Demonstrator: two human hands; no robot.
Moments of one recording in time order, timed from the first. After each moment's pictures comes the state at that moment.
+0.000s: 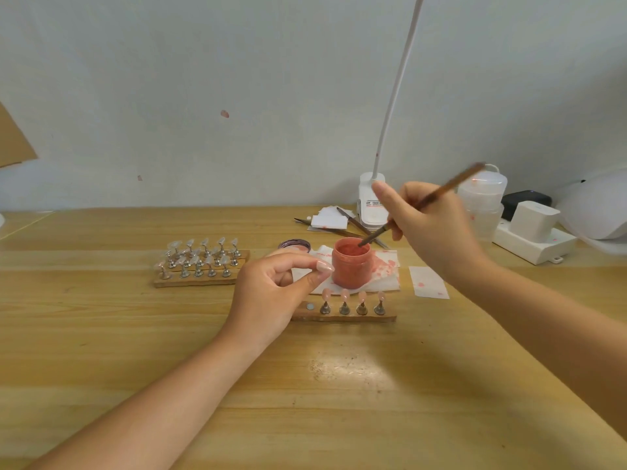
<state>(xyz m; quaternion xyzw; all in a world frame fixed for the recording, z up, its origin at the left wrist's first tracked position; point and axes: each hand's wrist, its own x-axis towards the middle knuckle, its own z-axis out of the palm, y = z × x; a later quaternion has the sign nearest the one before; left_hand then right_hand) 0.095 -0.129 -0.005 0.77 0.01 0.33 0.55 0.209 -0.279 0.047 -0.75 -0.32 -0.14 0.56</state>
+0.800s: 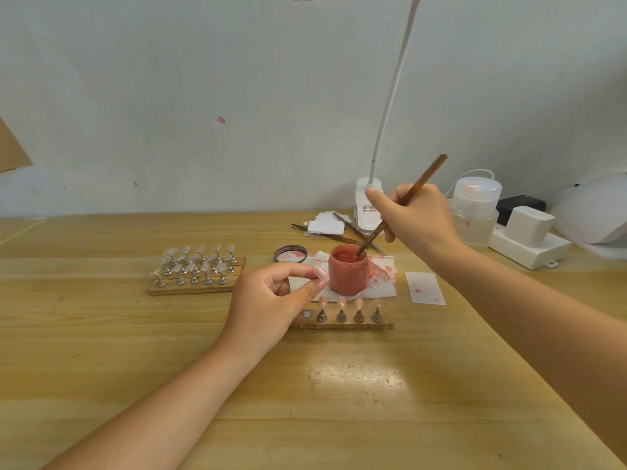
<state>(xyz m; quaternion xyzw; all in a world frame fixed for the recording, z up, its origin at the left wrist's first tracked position) 0.096 -0.128 -0.006 0.79 0.03 0.33 0.52 0.236 -0.265 0.048 -0.80 -0.25 -0.15 0.53</state>
